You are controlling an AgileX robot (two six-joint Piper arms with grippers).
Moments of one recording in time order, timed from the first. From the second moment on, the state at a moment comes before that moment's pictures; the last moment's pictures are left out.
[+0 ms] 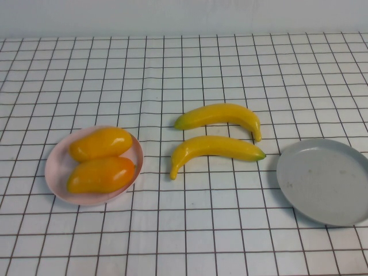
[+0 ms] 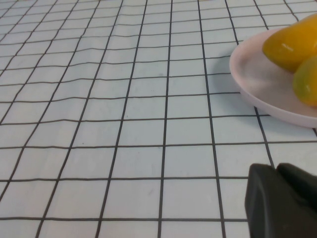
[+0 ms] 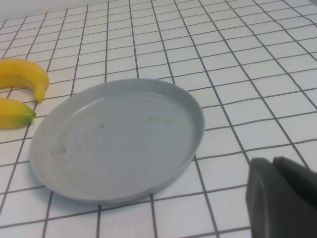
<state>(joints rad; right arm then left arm) -0.04 -0.02 0.03 0.07 0.35 0.10 0.04 -0.01 0.02 0.04 0.38 0.05</state>
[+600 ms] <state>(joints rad) -0.04 -0.02 0.03 0.15 0.35 0.10 0.04 -0.01 0.02 0.04 0.38 0.05</state>
